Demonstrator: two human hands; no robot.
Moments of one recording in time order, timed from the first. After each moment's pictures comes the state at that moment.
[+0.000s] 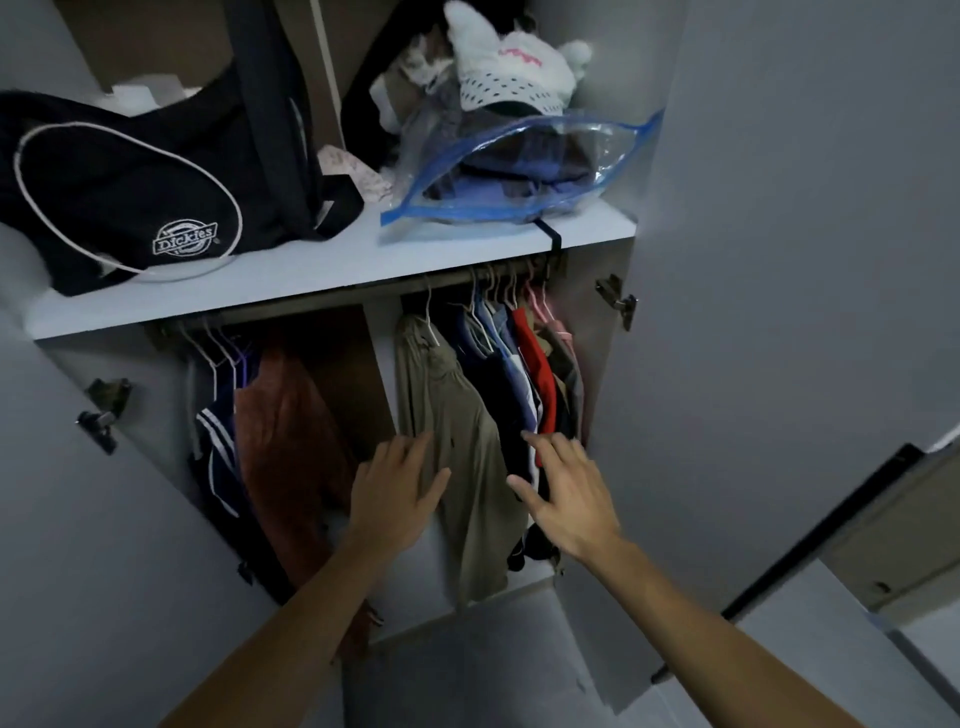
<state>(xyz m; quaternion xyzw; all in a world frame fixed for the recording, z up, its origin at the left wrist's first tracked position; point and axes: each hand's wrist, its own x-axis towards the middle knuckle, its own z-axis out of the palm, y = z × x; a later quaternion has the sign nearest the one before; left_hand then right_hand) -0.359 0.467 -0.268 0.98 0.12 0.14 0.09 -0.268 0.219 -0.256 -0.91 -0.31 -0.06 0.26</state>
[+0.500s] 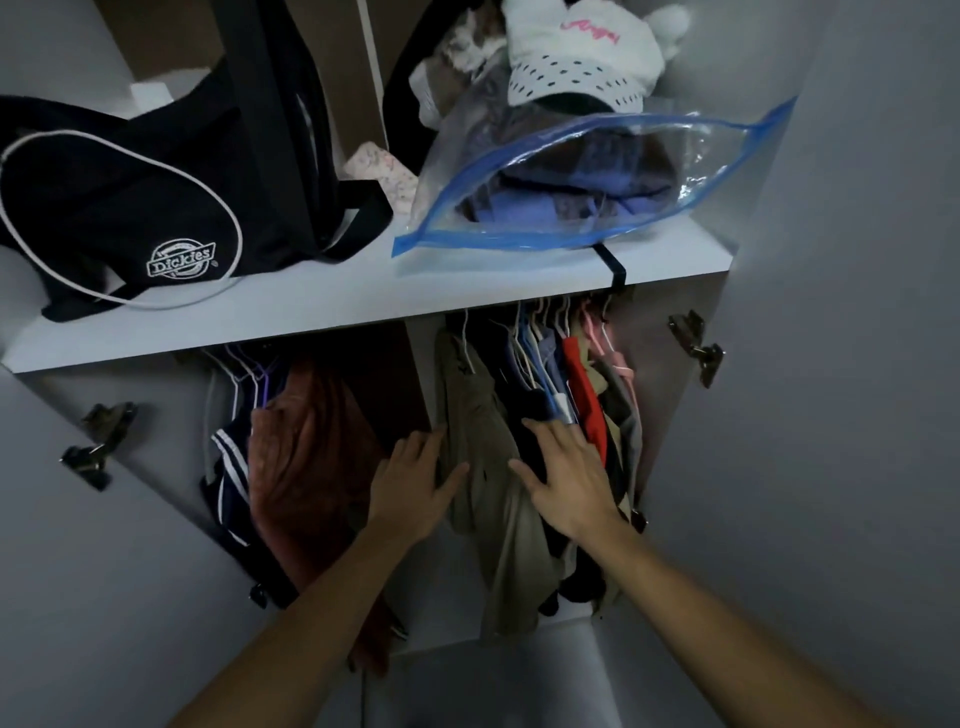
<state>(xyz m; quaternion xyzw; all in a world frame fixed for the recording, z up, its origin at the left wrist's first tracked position) -0.261 0.512 -0.279 0.96 0.21 0.12 0.13 -0.138 0.305 -0.269 -0.89 -0.38 -0.04 0.26</state>
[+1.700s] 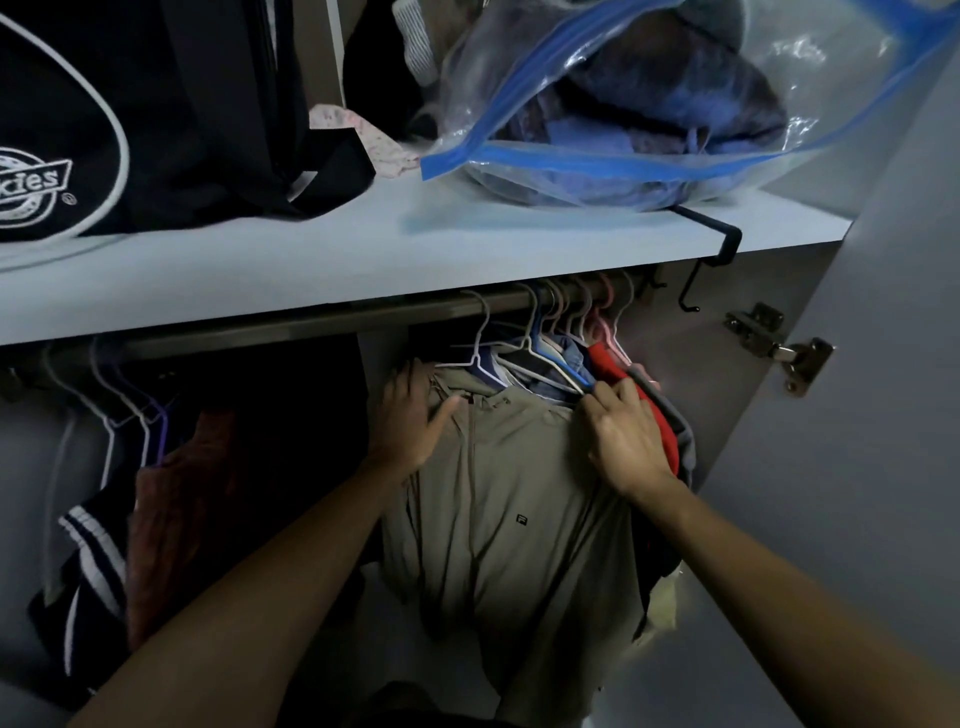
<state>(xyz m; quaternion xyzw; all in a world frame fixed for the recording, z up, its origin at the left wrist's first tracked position) -0.064 0.655 -0.351 0.95 0.18 0.18 0.17 0.001 0.351 -0.309 -0.93 -0.32 -0.17 0.01</state>
